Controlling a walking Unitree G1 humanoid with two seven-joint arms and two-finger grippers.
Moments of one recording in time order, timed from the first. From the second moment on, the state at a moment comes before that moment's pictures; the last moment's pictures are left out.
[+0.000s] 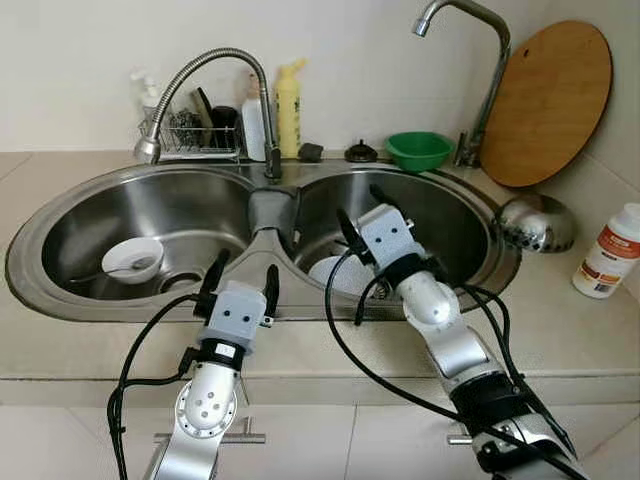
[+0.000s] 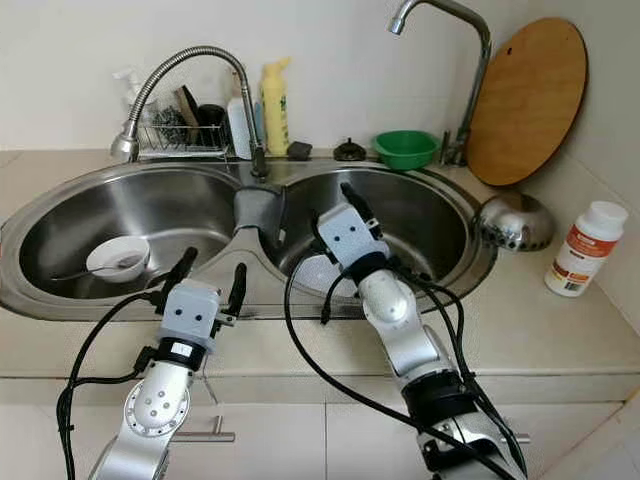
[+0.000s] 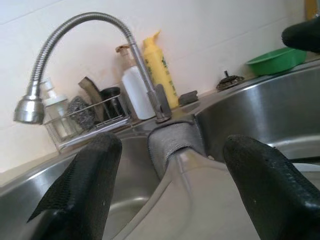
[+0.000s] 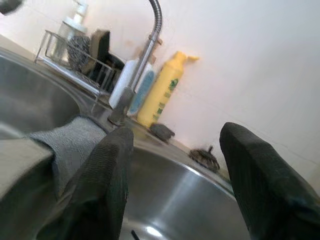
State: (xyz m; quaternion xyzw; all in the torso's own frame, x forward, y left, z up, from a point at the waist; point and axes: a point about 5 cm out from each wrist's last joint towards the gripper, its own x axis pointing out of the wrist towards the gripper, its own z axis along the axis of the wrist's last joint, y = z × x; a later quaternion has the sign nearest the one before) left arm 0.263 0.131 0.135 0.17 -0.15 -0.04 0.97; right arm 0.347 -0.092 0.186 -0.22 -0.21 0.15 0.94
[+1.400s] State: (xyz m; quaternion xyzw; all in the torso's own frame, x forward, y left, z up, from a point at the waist) left arm 0.263 0.141 0.155 0.17 -0.20 -0.02 0.96; right arm 0.325 -0.084 0.197 -0.13 -0.26 0.13 0.95
